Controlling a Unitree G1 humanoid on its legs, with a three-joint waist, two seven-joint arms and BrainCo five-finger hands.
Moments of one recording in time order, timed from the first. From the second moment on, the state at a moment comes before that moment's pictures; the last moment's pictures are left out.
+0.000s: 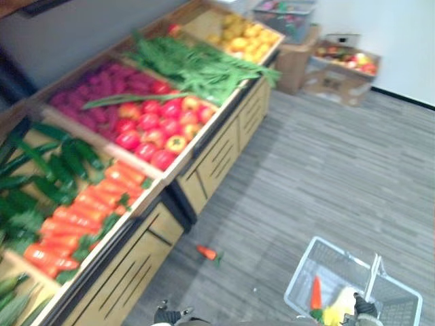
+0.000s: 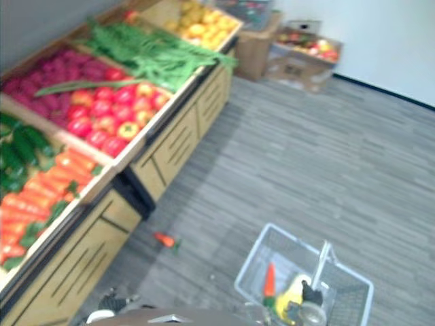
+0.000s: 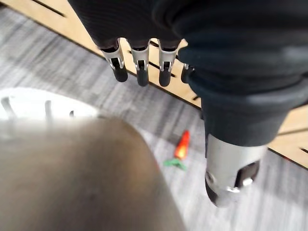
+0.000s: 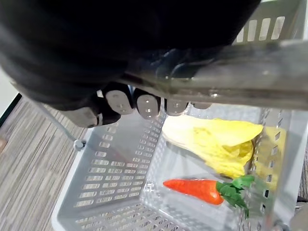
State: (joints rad) left arm 0.10 0.12 0.23 1.11 0.20 -0.10 0.19; right arm 0.06 -0.15 -0.38 1.12 -0.05 -0.12 -0.24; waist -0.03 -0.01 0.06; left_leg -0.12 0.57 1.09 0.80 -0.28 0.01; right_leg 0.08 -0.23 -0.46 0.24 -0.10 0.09
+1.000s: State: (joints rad) left arm 0.10 0.14 0.15 1.13 0.26 -0.12 0.24; right arm 0.01 -0.08 -0.39 1.12 -0.11 -0.16 -0.24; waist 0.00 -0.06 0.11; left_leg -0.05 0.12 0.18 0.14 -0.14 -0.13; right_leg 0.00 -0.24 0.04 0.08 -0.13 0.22
